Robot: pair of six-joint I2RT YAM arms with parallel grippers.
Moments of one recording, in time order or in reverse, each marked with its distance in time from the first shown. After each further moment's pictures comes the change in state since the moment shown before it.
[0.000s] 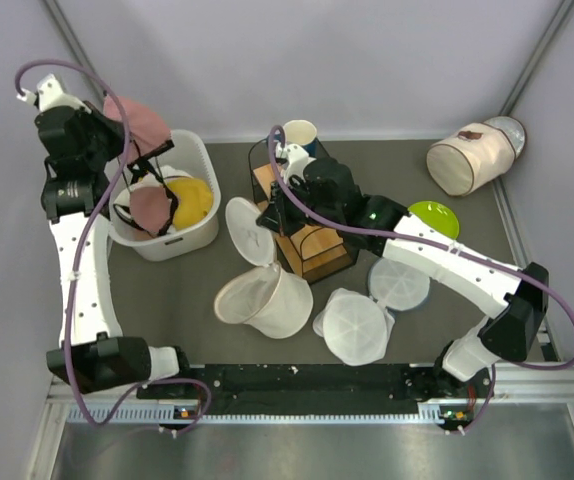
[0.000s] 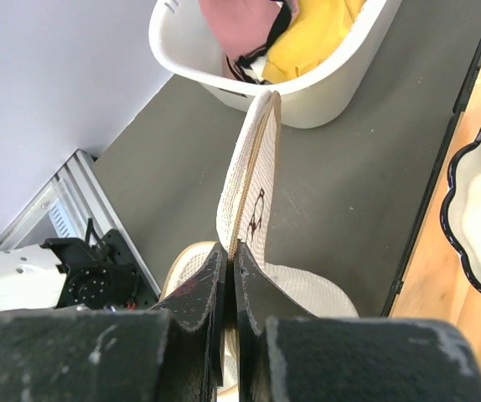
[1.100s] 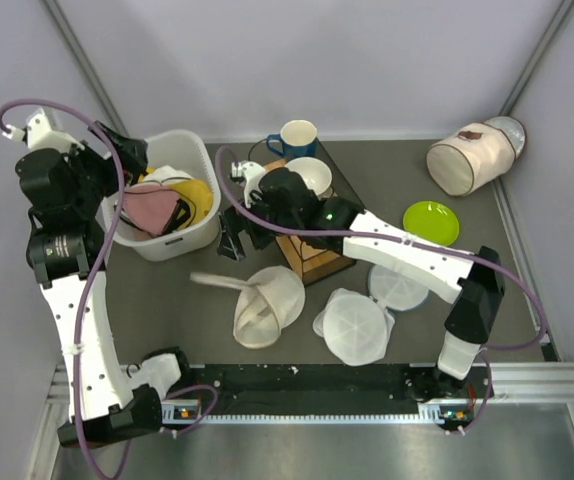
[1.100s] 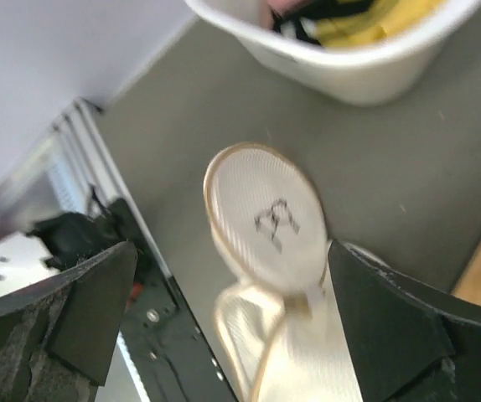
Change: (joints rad) left arm 0.042 -0.259 -0.108 -0.157 0.114 -0.031; right arm 0.084 0.195 0.169 -0.040 -0.069 -0.021
